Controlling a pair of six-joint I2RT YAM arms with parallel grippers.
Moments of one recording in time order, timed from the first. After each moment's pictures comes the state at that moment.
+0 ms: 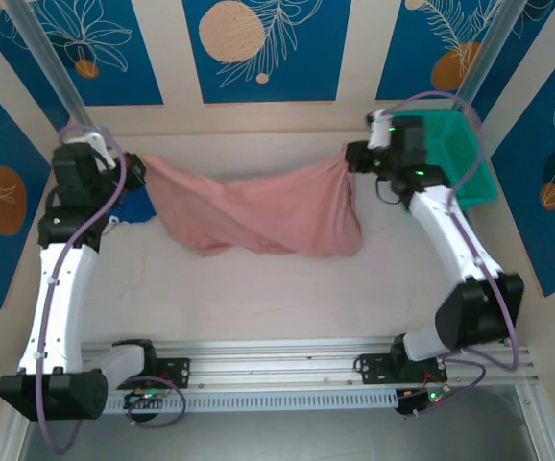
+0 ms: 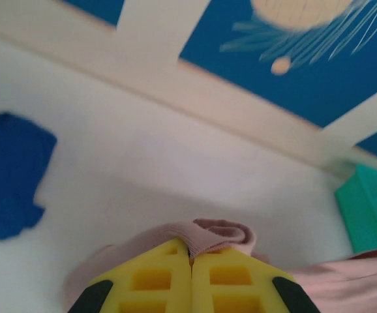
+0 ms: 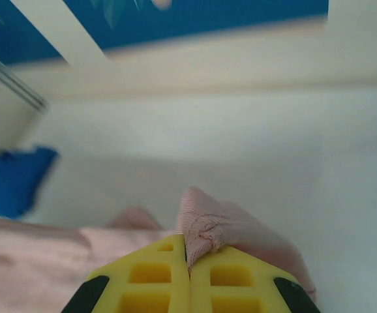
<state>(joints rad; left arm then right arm) 0.05 1.10 1.35 -0.60 0.21 -0.46 0.14 1.40 1.38 -0.41 -0.36 0.26</state>
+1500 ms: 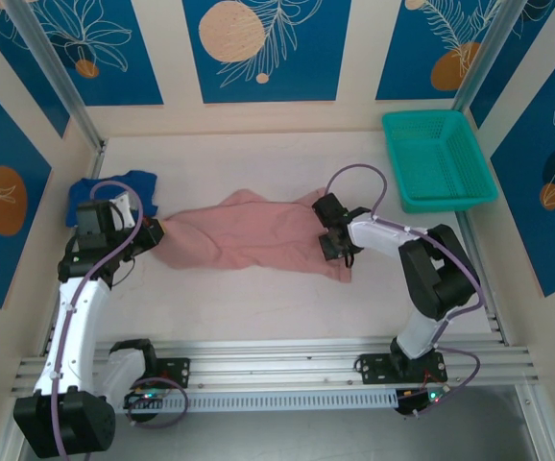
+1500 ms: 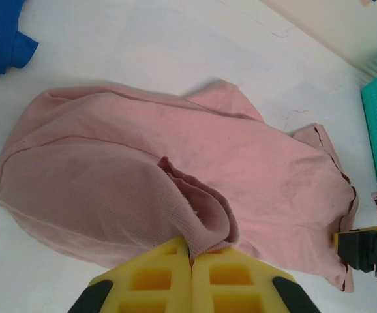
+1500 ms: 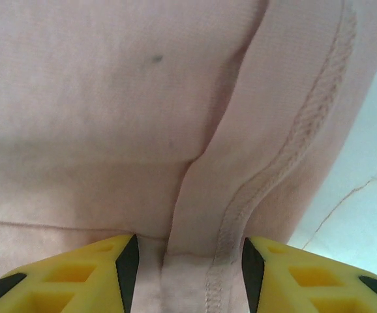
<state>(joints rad) 0.10 0.91 0.85 -0.66 0.42 -0.39 0.48 1.72 1.01 -0.63 0.25 0.23</state>
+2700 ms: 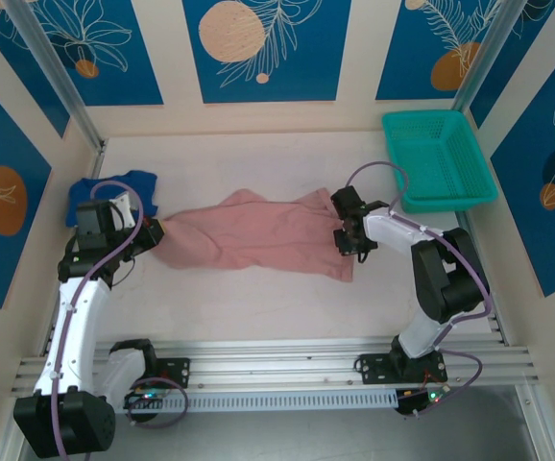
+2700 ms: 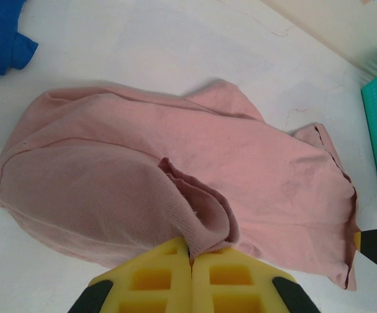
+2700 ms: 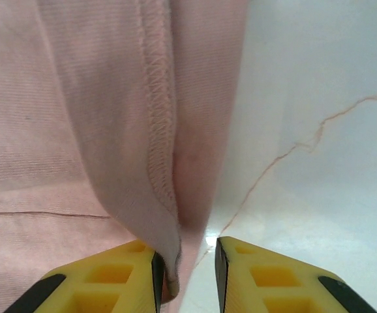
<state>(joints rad) 0.10 0.91 0.85 -0.66 0.42 -0.38 0.37 1.67 1.01 -0.70 0.18 0.24</state>
